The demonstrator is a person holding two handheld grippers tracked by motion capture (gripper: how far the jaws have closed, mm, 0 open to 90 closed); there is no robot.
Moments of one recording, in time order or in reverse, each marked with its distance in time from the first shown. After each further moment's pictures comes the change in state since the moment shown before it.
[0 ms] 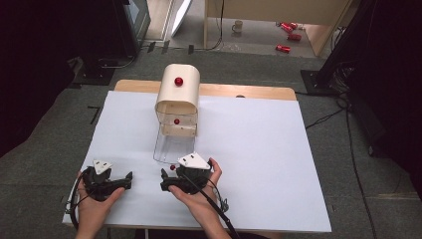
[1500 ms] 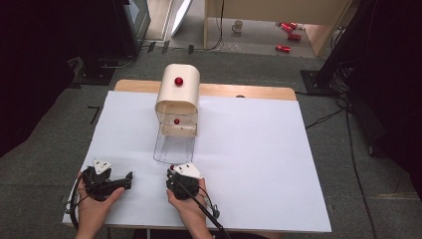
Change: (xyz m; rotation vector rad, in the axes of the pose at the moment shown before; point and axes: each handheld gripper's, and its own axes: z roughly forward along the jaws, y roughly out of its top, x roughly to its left) left arm 0.000 0.000 0.000 -0.001 -0.001 -0.001; right arm 0.010 -0.043 0.041 0.008 -0.038 0.120
